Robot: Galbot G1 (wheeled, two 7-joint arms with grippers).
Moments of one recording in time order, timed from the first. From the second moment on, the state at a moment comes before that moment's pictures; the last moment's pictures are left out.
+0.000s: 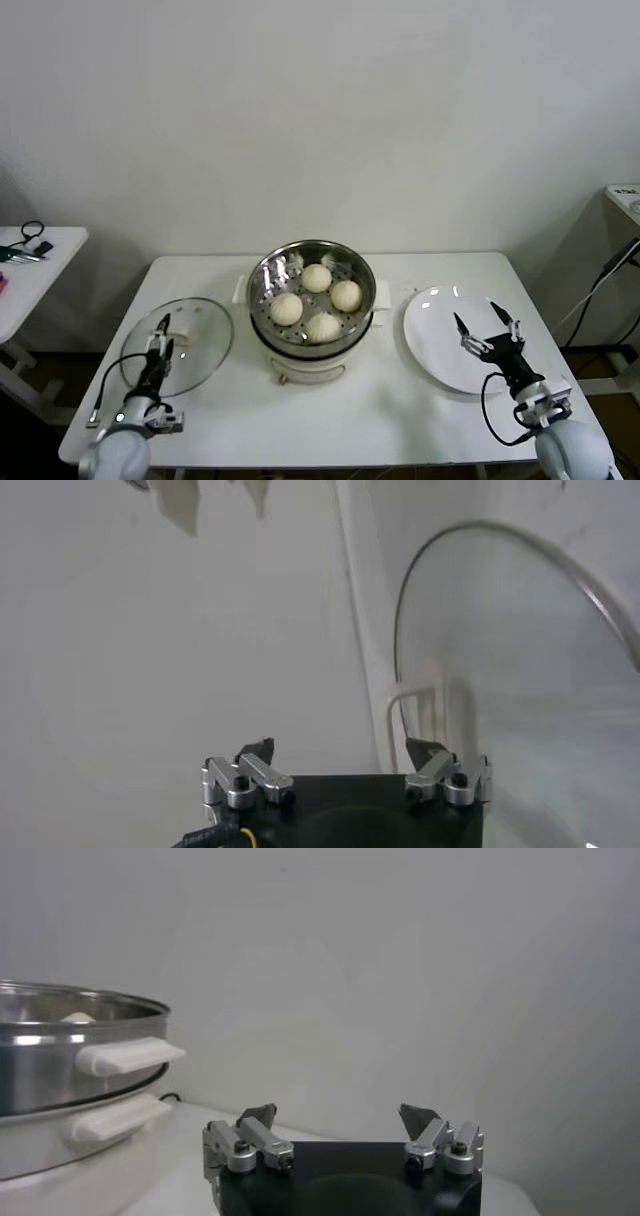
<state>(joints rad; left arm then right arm) 1.29 -1.29 -0.67 -1.48 1.45 -0.04 -0.16 -1.39 1.07 0.63 1.73 0.34 0.09 -0.21</state>
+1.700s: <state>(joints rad) 1.17 -1.26 -0.64 -1.37 1.35 -0.07 -0.19 -1.37 1.11 0.63 1.66 0.28 0.12 -0.23</state>
